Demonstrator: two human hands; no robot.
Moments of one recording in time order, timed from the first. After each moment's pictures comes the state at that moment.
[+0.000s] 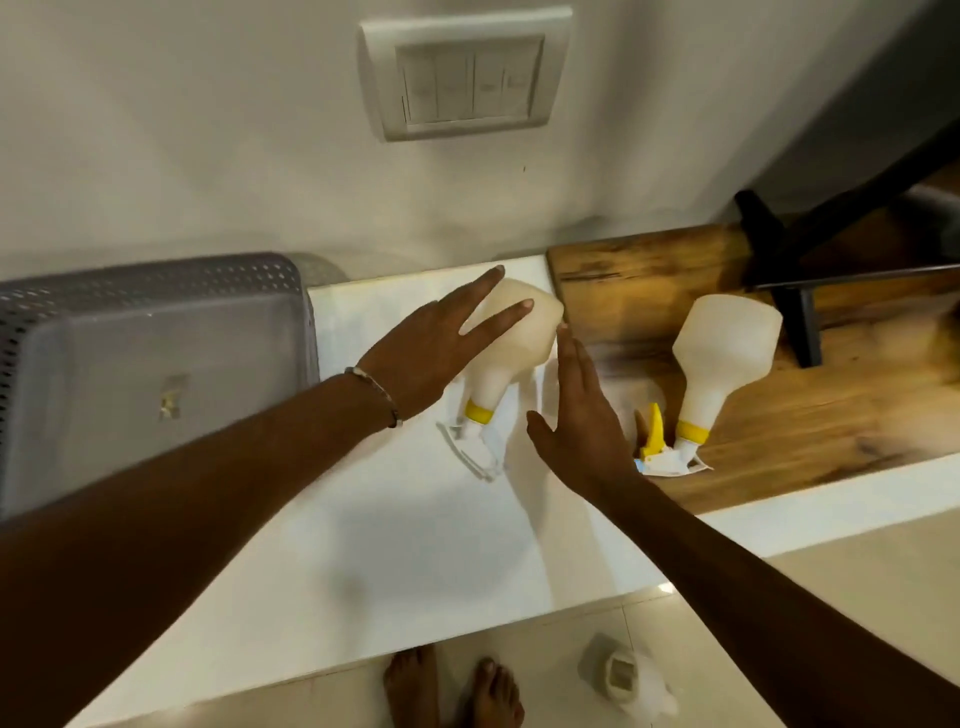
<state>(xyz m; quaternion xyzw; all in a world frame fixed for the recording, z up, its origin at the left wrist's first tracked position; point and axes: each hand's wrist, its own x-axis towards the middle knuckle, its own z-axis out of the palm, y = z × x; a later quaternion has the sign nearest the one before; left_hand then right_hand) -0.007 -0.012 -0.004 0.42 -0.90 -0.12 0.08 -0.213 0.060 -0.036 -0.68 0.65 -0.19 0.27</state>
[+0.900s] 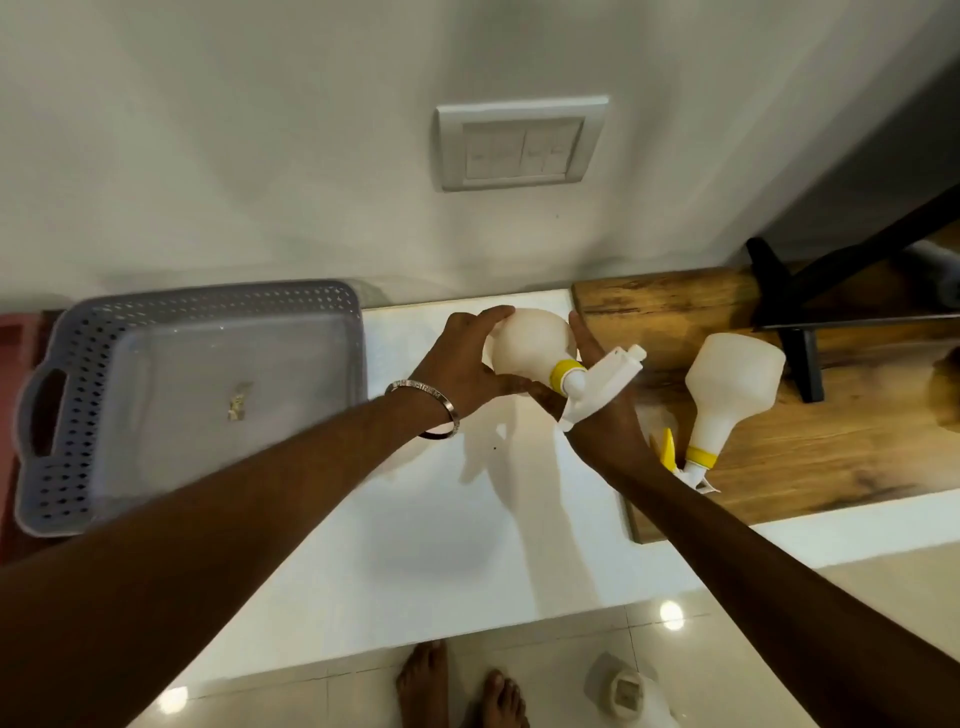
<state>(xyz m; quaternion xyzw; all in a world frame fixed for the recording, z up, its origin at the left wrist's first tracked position) -0.008 -0.007 0.034 0.60 -0.65 -0.43 0.18 -0.185 0.043 0.029 -0.56 0.63 -0.31 0.43</state>
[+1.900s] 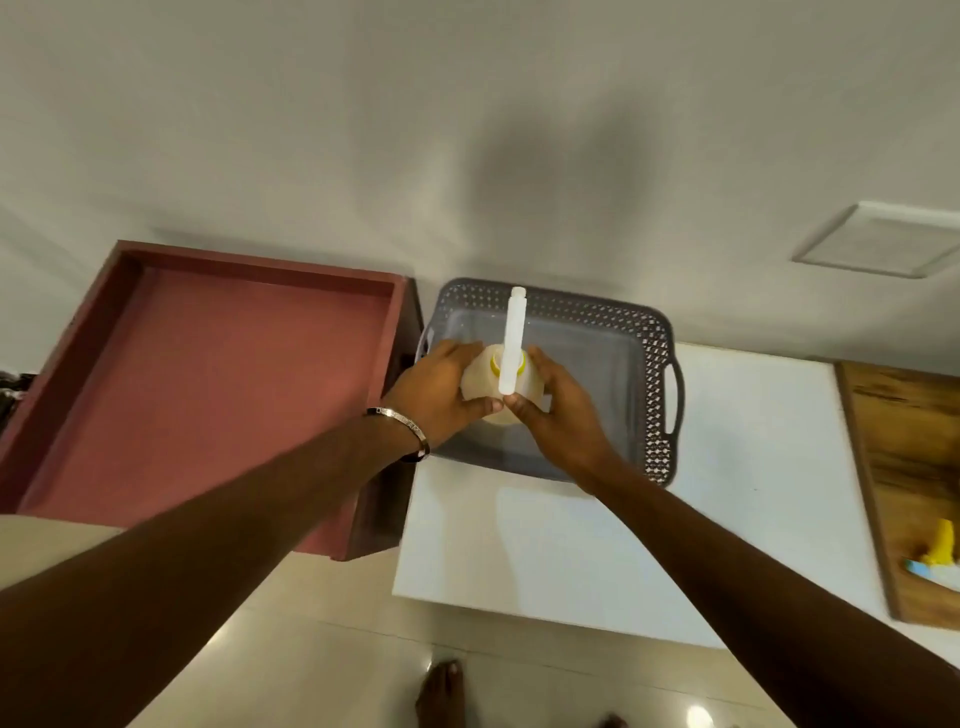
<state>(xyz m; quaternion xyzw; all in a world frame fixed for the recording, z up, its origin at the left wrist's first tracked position) 0.352 0.133 0.072 0.69 -0.63 -0.31 0.18 0.175 0.105 0.066 -0.69 0.52 -0.20 0.46</state>
